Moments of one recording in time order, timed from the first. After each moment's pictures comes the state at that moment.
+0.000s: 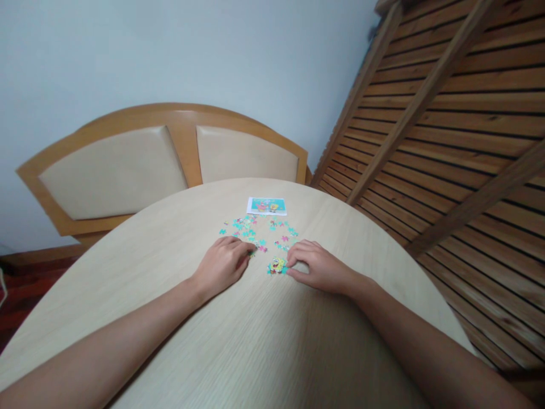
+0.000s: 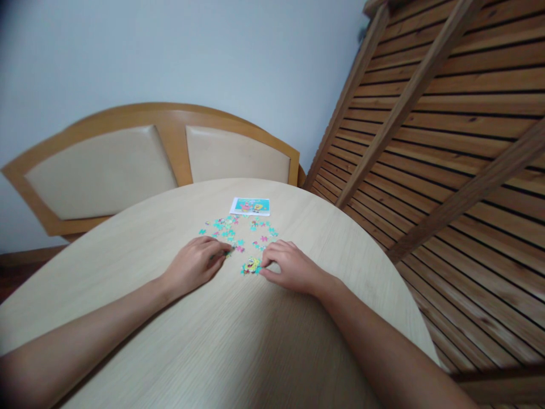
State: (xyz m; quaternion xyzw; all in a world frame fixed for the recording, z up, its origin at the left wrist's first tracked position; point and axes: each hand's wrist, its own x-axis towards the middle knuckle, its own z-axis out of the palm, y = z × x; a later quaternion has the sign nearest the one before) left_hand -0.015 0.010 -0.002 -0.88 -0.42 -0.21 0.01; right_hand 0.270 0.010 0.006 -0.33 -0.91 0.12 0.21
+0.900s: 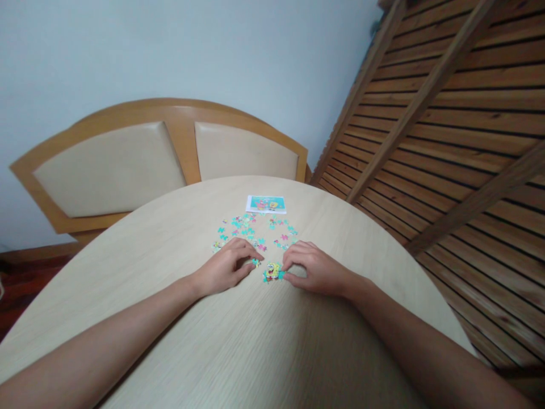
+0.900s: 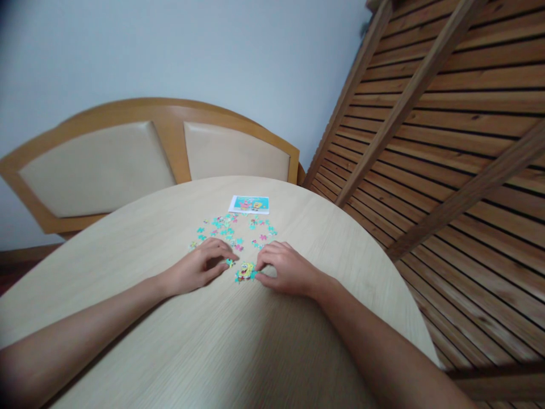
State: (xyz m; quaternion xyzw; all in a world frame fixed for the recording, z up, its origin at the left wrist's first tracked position) left_hand -0.015 0.014 -0.010 -0.89 -0.30 -0.29 -0.19; right_hand 0.263 0.006 0.008 -0.30 -0.92 0.13 0.21
